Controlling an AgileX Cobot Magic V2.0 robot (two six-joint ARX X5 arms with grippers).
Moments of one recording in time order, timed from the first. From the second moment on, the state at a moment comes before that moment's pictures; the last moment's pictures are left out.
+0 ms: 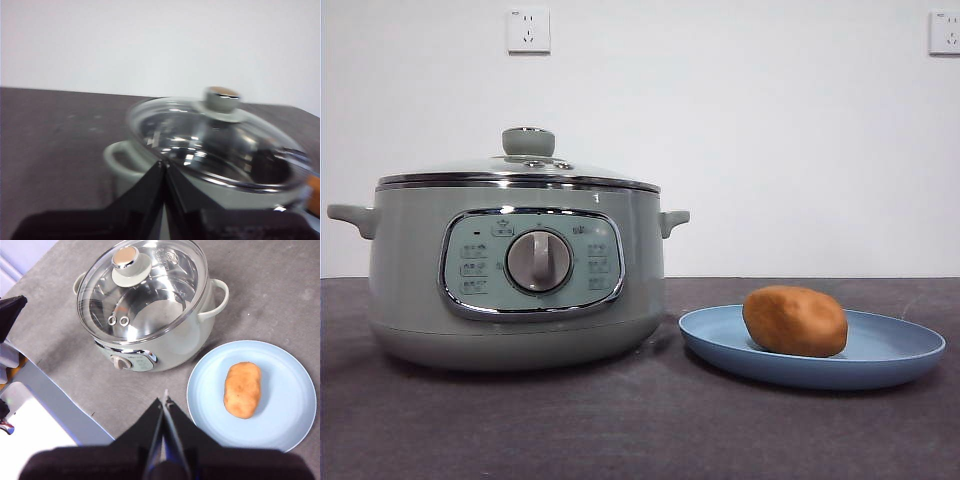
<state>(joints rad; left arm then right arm) -0.12 0.09 0.11 -0.03 0.17 -0.20 0.39 1.04 1.32 -1.02 -0.39 -0.04</state>
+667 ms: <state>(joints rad) -0.08 0.01 0.02 -0.18 0.10 -0.30 0.39 1.04 1.32 -1.02 -0.39 -0.04</state>
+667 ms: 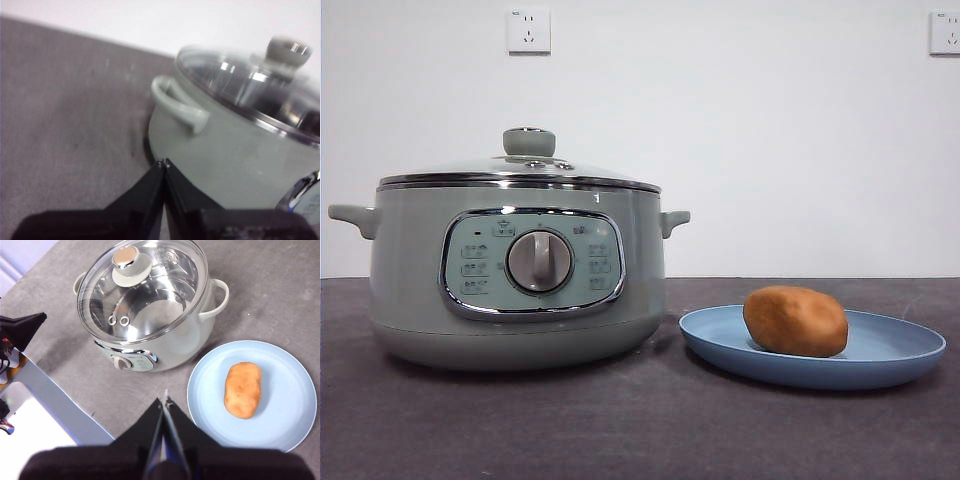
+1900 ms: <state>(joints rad) -0.08 0.00 0.02 -0.18 0.11 -0.31 0.27 0.88 1.25 -0.90 -0.26 -0.05</state>
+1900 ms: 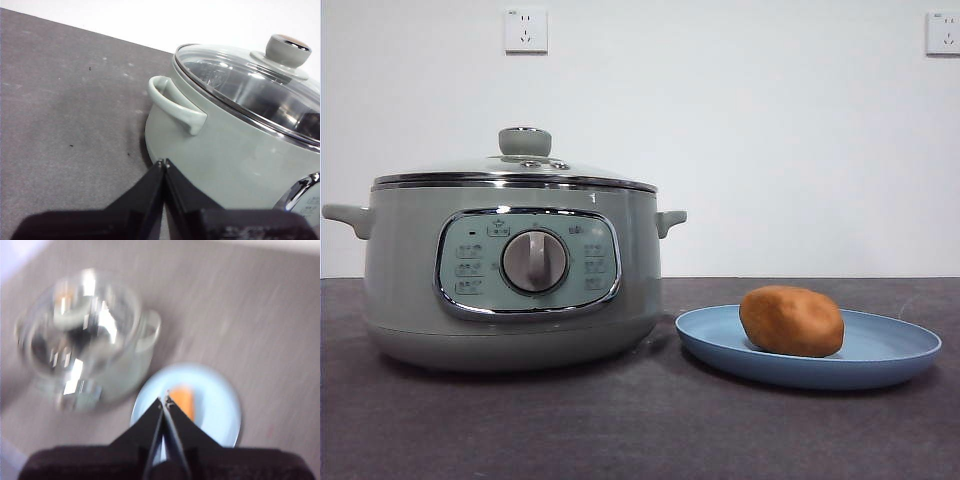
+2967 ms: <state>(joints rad) -0.08 0.00 0.02 -0.18 0.11 -0.31 0.04 0.09 0.01 -0.04 -0.18 0.17</state>
